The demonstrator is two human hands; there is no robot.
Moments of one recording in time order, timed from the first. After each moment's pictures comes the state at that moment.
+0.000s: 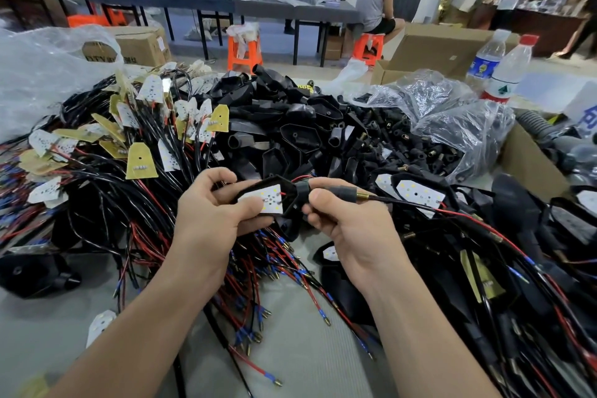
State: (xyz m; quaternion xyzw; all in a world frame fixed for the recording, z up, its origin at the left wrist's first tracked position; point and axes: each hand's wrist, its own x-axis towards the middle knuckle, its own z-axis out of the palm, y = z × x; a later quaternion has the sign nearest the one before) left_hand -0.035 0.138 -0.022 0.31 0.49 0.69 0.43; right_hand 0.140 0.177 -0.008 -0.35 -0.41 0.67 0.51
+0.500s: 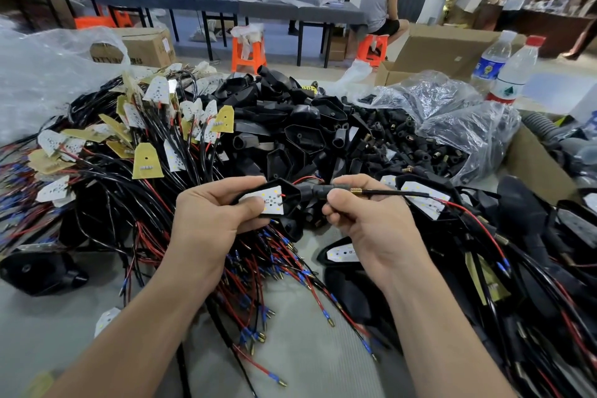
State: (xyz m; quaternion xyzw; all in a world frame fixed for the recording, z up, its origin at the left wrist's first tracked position) left_hand -0.039 0.133 -0.017 0.36 0.50 0.68 0.40; right_hand 0.154 0.182 -0.002 -0.35 -0.42 0.66 0.52
